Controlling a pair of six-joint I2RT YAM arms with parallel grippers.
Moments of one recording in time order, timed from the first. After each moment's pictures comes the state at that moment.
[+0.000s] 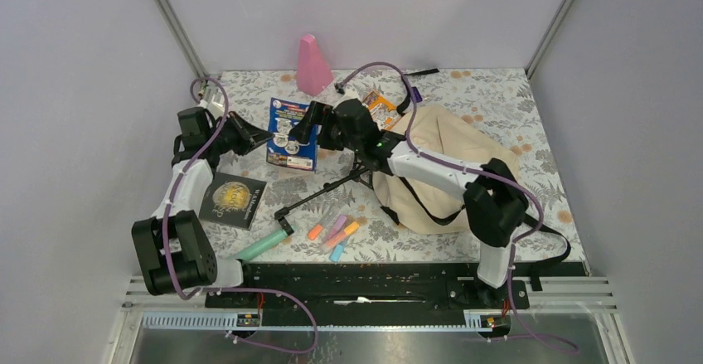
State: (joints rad) left arm 0.22 1.38 0.92 -0.16 0.78 -0.59; right arm 0.87 1.91 1.47 0.08 -0.01 0.86
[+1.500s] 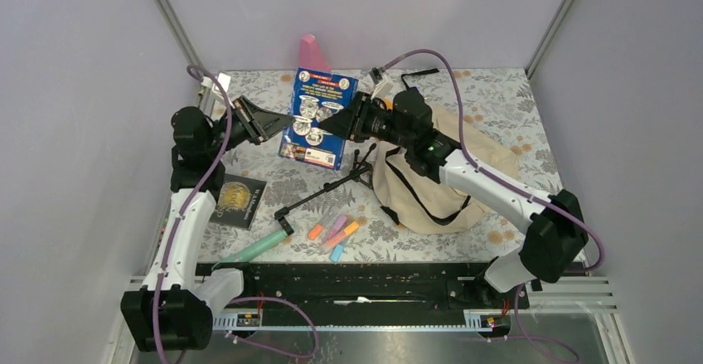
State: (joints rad) left arm 0.04 1.02 0.90 0.14 0.90 -0.86; right arm 0.75 1.52 1.24 0.22 -0.33 0.88
